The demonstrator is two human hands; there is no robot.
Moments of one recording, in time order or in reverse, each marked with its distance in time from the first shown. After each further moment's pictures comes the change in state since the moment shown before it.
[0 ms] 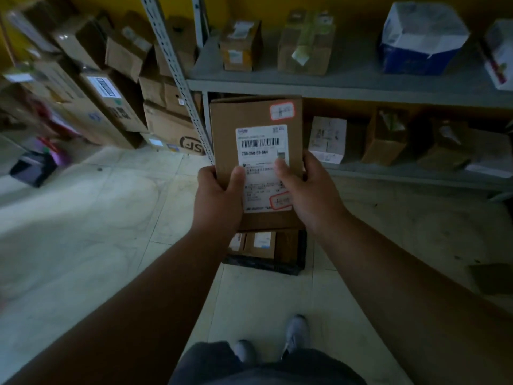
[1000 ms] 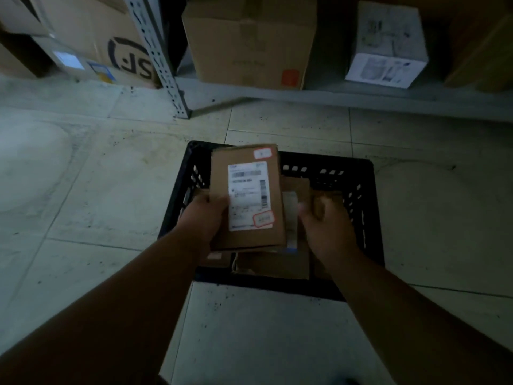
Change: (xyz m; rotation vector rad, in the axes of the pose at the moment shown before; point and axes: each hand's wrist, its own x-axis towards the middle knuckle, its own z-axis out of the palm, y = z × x) left_hand 0.313 -0.571 0.105 0.117 -0.182 -0.450; right_hand 0.204 0.603 0.138 -0.520 0.186 0.308
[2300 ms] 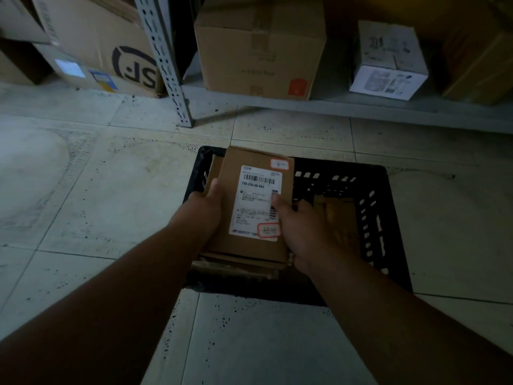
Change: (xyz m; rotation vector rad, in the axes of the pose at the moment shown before) left_hand 0.012 0.011 -0.038 0.404 0.076 0.061; right_hand -0.004 -0.058 0.067 0.611 -0.170 0.195
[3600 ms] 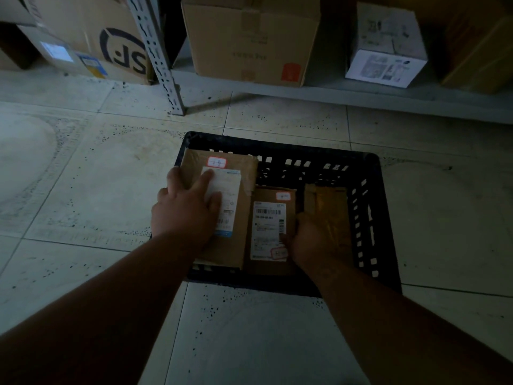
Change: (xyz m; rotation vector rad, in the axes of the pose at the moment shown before) left_hand 0.001 -0.034 0.026 0.644 0.342 0.475; right_hand 0.031 0.071 -0.057 -0.713 0.003 -0.093
